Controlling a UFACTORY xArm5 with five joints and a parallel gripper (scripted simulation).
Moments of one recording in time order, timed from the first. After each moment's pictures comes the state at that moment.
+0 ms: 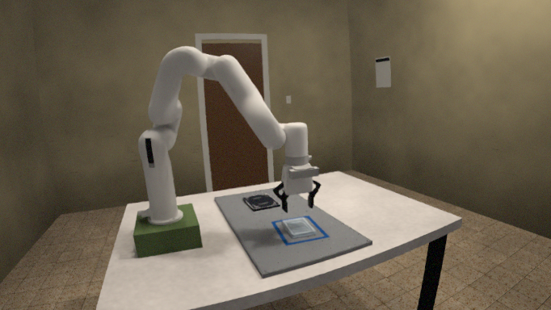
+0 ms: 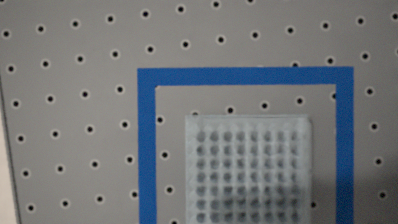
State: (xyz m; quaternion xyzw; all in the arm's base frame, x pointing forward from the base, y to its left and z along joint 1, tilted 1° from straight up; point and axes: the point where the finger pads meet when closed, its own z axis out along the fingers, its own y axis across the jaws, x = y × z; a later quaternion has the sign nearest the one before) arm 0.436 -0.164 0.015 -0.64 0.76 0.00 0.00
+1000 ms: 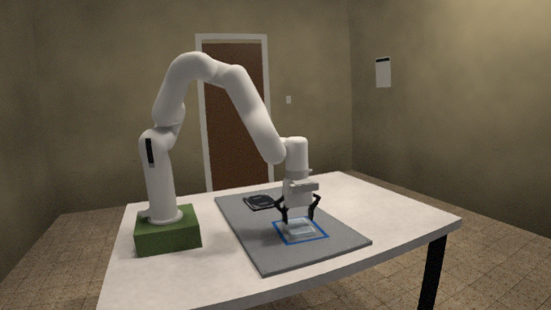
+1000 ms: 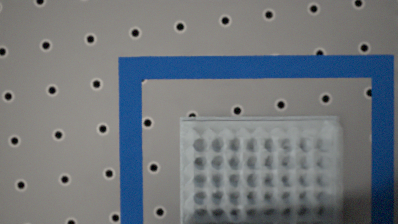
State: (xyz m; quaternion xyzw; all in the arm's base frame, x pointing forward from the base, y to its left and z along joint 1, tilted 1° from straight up) arm 0.435 -0.164 -0.032 -0.64 0.76 0.00 0.00
